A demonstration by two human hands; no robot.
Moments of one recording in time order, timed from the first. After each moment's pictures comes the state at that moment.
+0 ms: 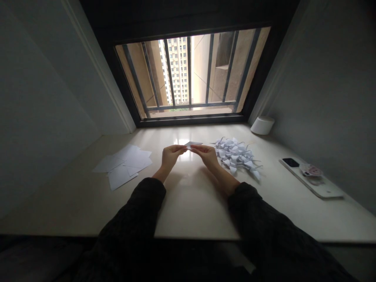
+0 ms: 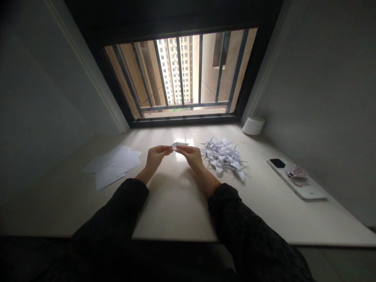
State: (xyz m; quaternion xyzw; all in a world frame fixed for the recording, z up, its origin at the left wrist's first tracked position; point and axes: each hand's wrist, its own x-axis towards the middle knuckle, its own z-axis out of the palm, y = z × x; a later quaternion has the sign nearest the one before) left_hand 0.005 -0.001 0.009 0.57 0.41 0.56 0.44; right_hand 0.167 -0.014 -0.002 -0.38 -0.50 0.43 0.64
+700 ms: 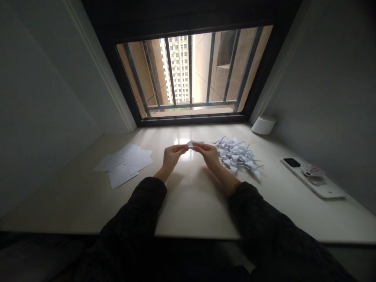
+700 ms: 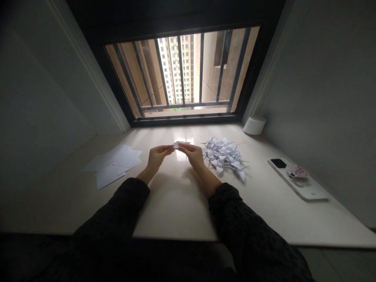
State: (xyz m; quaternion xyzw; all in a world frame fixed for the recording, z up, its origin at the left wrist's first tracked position) left_hand 0.010 -0.005 0.008 0.54 0.40 0.57 0.47; right_hand 0.169 -0.016 0.001 -0.39 -0.49 0.43 0.65
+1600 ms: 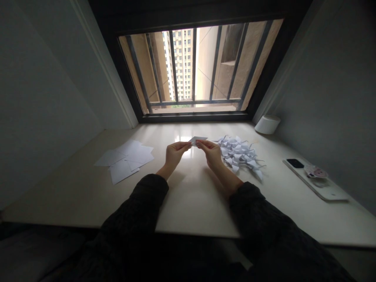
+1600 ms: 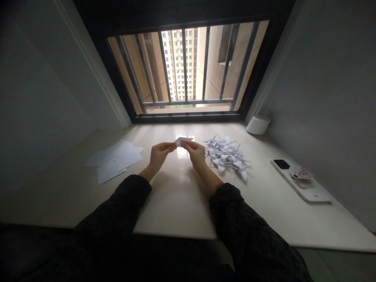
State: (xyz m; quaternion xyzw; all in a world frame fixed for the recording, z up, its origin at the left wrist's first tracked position) left_hand 0.016 -0.011 0.010 0.54 0.39 0.59 0.46; right_hand 0.166 -0.013 -0.002 -0.39 -0.43 0.44 0.68
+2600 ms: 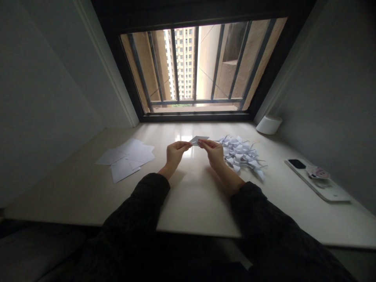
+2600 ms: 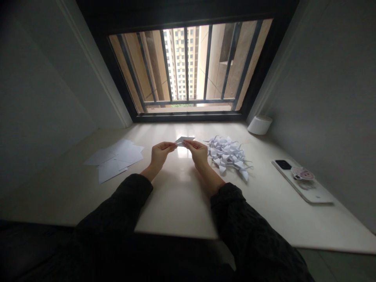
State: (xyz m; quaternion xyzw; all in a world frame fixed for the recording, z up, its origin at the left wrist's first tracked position) left_hand 0.017 -0.010 0.006 0.51 0.41 0.60 0.46; right_hand 0.168 -0.015 -0.001 -0.40 -0.43 0.41 0.70
